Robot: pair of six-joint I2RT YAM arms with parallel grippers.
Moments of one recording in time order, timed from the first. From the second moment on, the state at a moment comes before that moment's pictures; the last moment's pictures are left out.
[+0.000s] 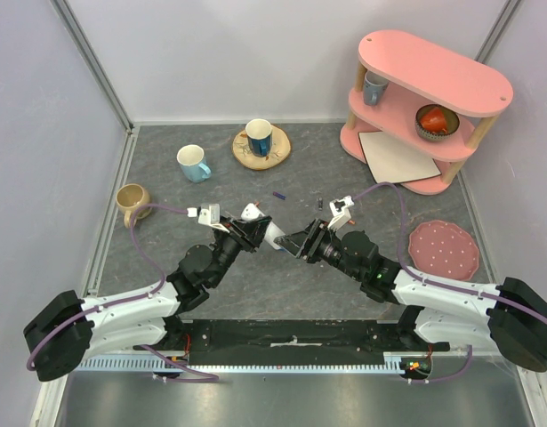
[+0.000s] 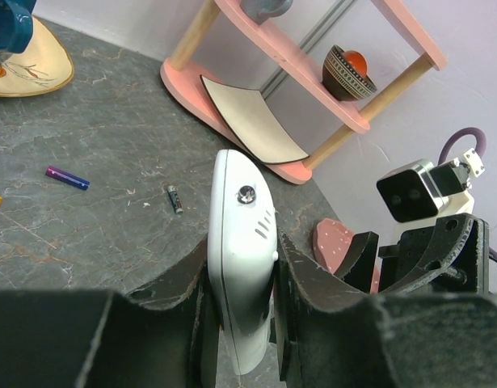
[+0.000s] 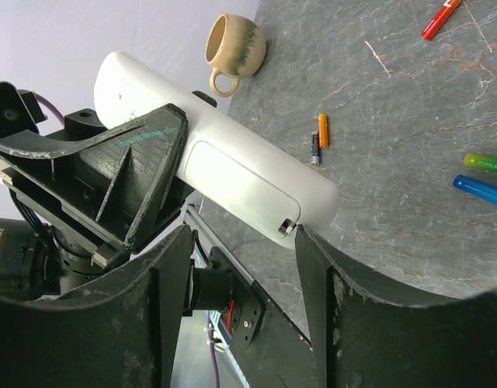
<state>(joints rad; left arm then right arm) -0.94 0.96 0.27 0.84 -0.41 -0.63 0.96 1.09 0.43 0.52 0.09 1.06</state>
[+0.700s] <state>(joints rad) -0.94 0.97 0.26 0.87 -0.40 -0.64 0.96 1.11 0.43 0.55 0.08 1.06</state>
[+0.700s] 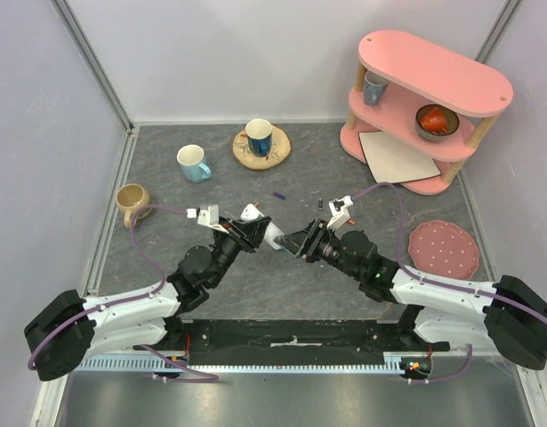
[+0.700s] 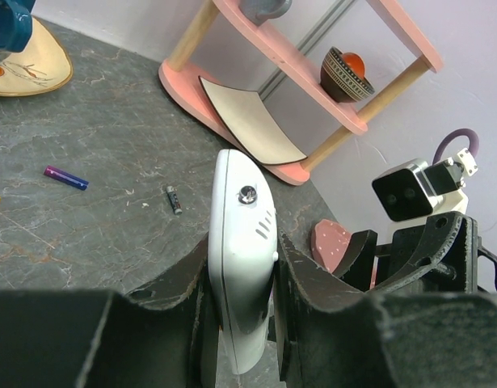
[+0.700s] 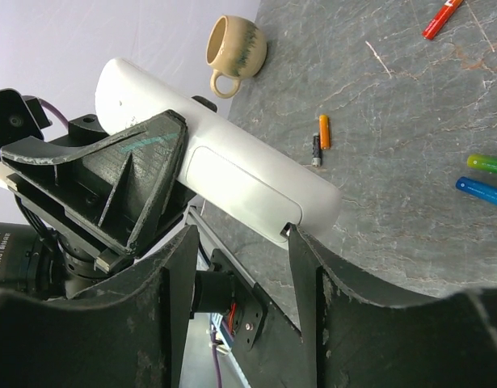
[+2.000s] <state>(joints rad) -0.93 0.99 0.25 0.91 -0.39 -0.64 0.94 1.14 0.43 0.59 0.04 1.08</state>
